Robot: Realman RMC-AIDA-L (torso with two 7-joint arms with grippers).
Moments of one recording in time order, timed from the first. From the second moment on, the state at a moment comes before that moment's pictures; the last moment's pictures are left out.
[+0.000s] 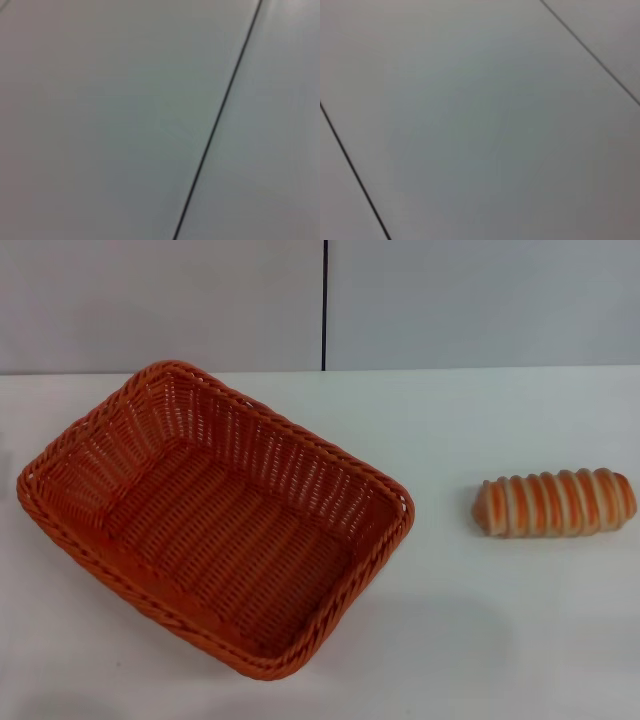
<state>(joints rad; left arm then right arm) -0.25 -2.07 -0.04 -0.11 1.23 1.75 -0.54 0.30 2.08 0.01 -0.11 -1.06 -1.50 0.85</state>
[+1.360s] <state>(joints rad) -0.26 -2.00 0.35 0.42 1.34 1.74 -1.15 0.35 2.07 0.07 -0.12 -1.21 -1.36 0.85</state>
